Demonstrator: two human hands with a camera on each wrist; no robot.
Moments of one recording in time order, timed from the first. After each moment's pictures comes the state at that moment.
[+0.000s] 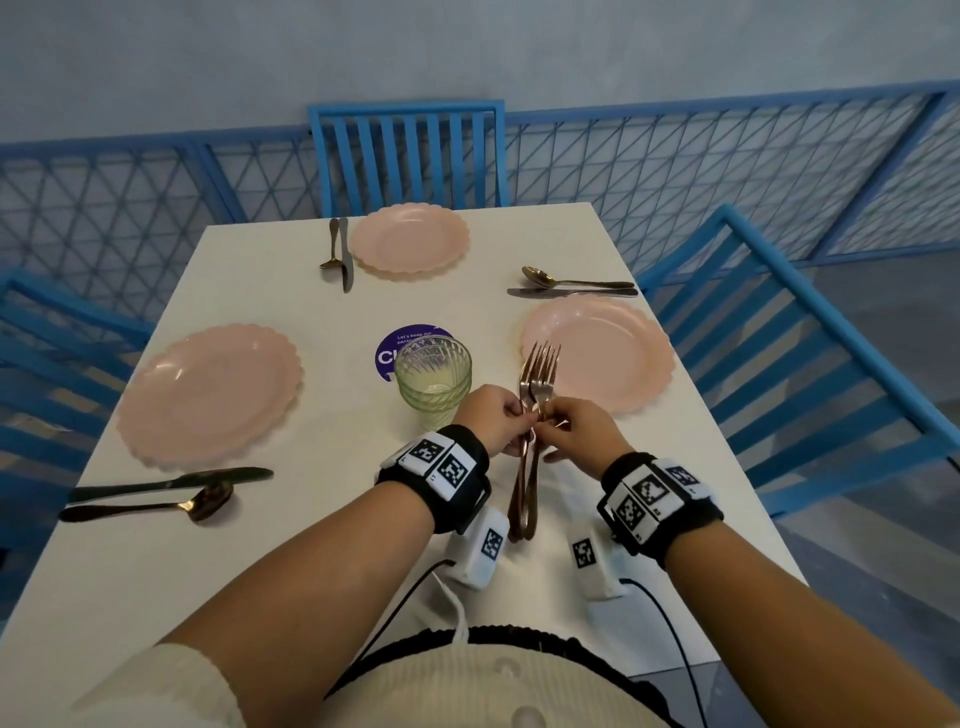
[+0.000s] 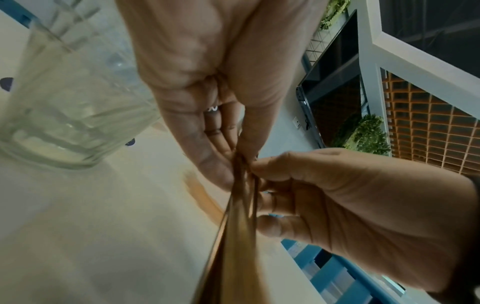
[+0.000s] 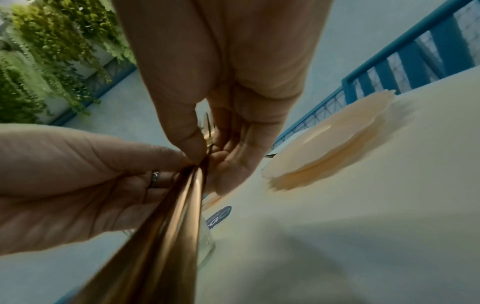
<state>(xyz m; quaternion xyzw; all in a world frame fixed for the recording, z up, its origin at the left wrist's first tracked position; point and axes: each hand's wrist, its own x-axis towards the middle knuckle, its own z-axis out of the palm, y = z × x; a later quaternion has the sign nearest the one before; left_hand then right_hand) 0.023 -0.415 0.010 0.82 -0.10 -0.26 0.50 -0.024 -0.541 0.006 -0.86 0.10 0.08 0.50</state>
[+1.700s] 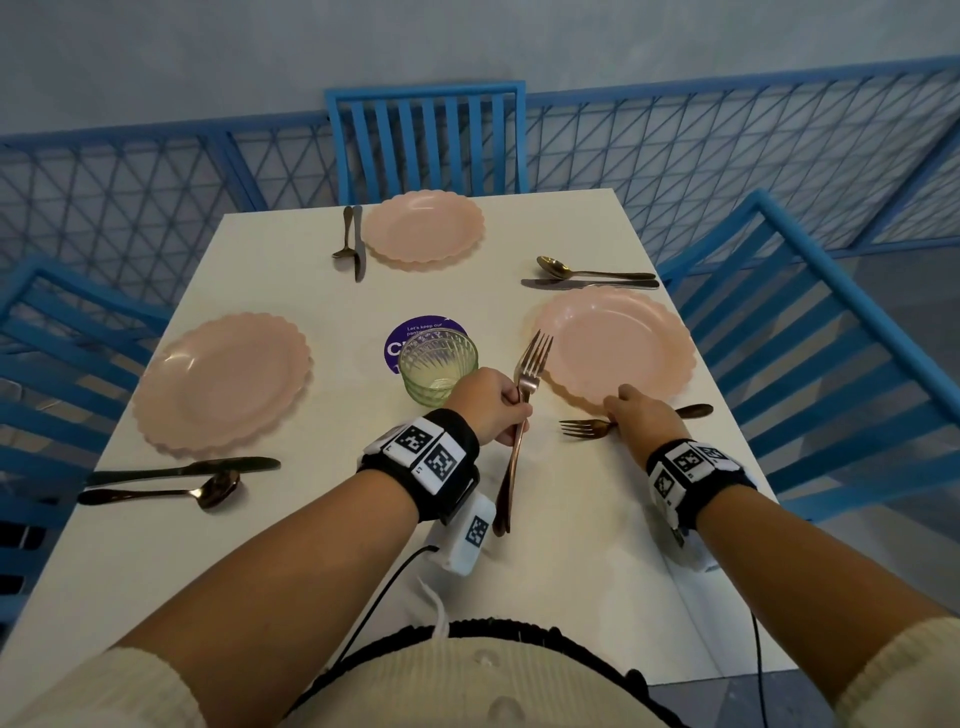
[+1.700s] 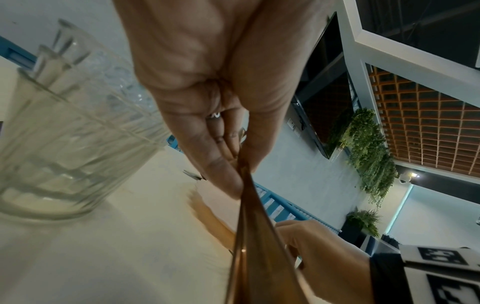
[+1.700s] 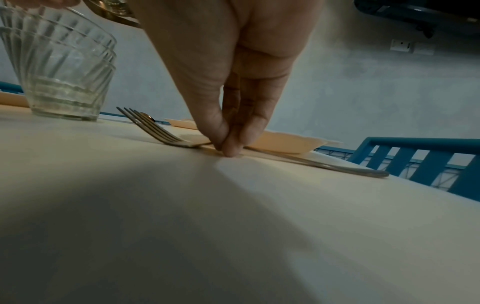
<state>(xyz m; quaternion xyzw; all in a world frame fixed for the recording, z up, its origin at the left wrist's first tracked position) 0.031 -0.406 0.029 0.84 -0.11 -0.26 0.46 -0.003 -0.617 -0.034 -0.99 0.00 0.11 0.04</state>
